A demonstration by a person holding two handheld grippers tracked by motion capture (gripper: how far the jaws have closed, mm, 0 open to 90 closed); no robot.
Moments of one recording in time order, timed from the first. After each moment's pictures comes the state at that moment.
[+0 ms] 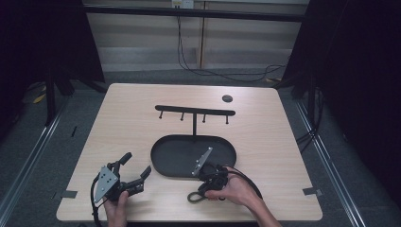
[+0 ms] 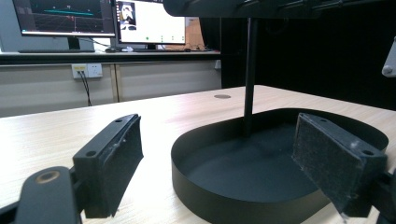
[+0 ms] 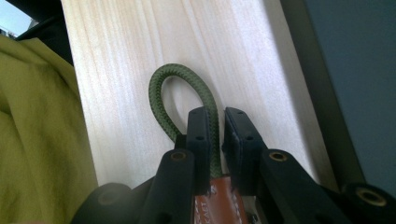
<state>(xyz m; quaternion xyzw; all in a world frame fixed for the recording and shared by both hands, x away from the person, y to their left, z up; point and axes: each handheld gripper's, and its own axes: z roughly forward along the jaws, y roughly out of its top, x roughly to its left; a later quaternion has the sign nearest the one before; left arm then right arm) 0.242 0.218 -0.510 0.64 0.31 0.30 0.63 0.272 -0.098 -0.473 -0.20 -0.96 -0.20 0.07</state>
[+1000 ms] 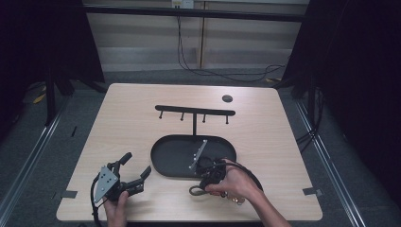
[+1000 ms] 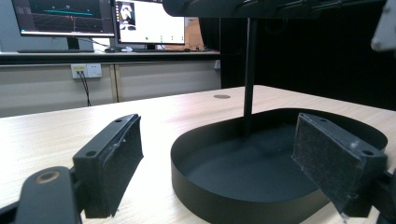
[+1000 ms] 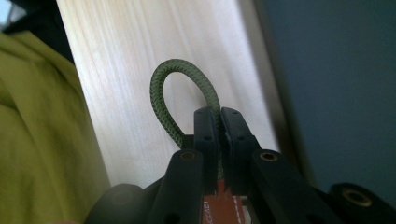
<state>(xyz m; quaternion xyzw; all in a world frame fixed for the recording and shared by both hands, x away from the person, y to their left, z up) 0.242 0.218 -0.510 0.64 0.31 0.30 0.63 0.283 -0.091 -0.443 -0.21 -0.96 -0.15 0.06</state>
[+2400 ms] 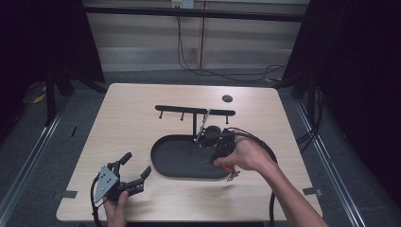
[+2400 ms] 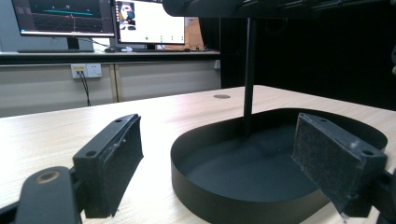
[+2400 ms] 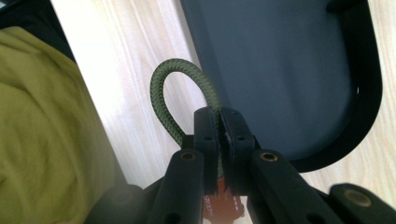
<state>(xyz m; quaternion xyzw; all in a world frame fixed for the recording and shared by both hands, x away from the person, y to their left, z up) 0.242 0.219 -0.510 0.64 0.31 0.30 0.63 0.311 -0.100 -0.348 -0.21 -0.97 -0.08 0.02</state>
